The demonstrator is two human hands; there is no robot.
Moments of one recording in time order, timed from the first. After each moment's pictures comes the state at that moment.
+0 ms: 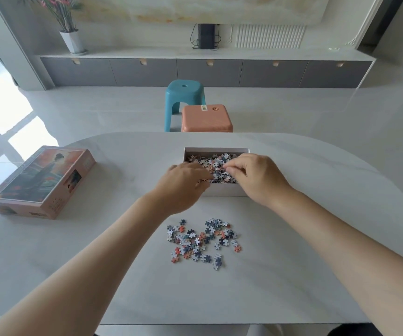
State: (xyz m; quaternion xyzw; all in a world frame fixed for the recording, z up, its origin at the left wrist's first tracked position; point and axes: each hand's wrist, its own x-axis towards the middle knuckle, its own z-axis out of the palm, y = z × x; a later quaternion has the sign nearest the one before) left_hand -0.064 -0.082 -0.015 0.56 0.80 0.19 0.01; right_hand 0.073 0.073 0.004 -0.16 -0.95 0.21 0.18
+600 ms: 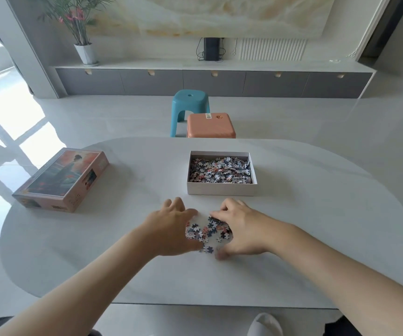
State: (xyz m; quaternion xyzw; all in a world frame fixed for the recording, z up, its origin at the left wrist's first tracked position) left_hand -0.014 -0.161 -0.025 0.52 0.85 0.01 0.10; right_hand 0.119 0.006 -0.018 -0.10 -0.97 0.16 -0.13
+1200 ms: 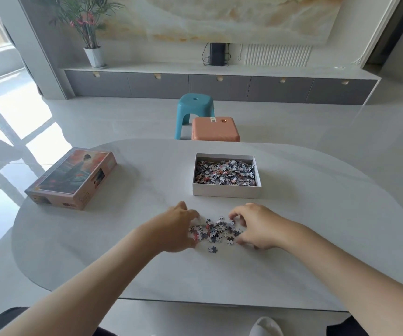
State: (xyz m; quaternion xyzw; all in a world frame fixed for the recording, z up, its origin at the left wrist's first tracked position) left_hand -0.015 -0.163 -0.019 0.50 0.84 0.04 0.19; right_hand 0.124 0.013 -0.004 -0.21 -0.95 0.20 -0.15
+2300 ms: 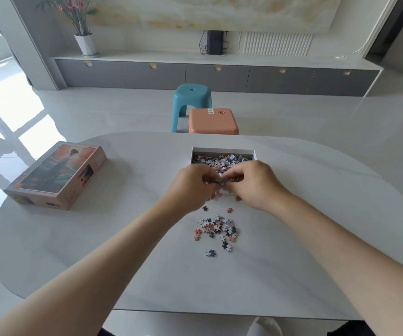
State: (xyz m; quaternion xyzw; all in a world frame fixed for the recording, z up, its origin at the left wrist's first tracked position) left_hand -0.032 -0.087 -0.002 0.40 0.81 0.40 0.13; right_hand 0.079 0.034 0.020 -0.25 -0.89 0.36 0.12
